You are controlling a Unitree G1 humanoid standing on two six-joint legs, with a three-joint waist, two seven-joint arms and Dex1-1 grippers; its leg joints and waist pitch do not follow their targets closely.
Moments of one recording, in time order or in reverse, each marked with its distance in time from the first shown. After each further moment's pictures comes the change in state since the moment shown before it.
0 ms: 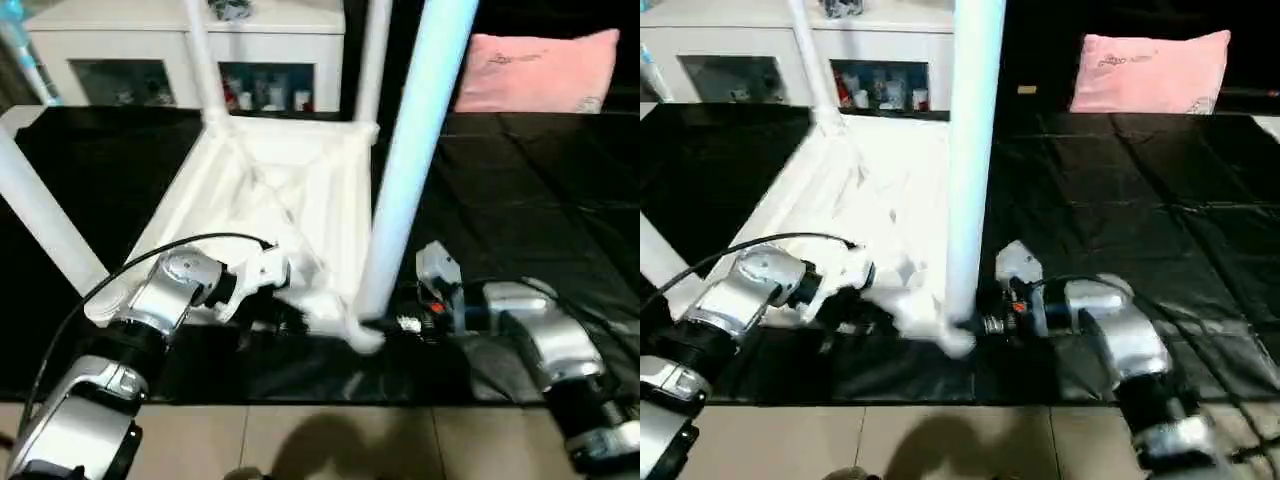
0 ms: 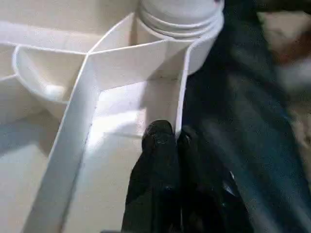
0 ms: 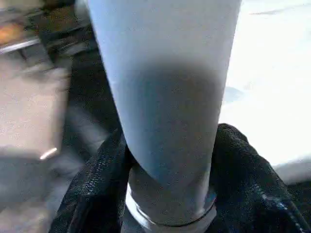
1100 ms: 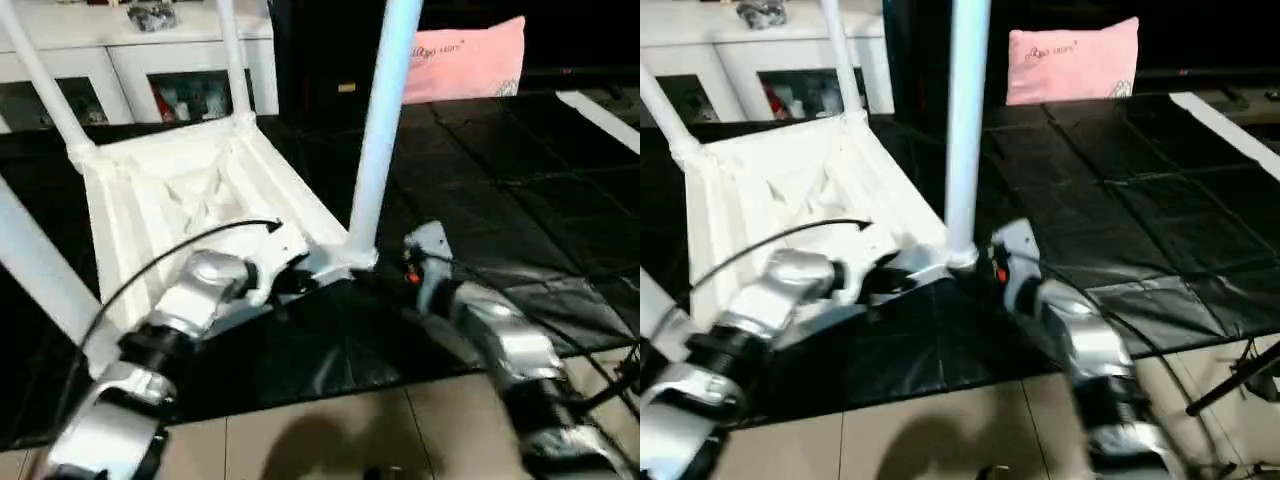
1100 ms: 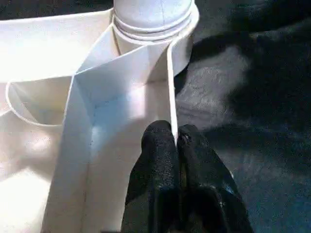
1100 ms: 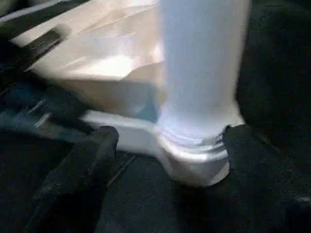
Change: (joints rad) left arm 0.007 -0.052 0.020 -0.050 0.053 0.084 0.315; right arm -0.001 0.085 -0.090 0.032 -0.023 0.041 -0.280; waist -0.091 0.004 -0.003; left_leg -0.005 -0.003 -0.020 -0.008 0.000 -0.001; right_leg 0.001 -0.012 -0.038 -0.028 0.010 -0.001
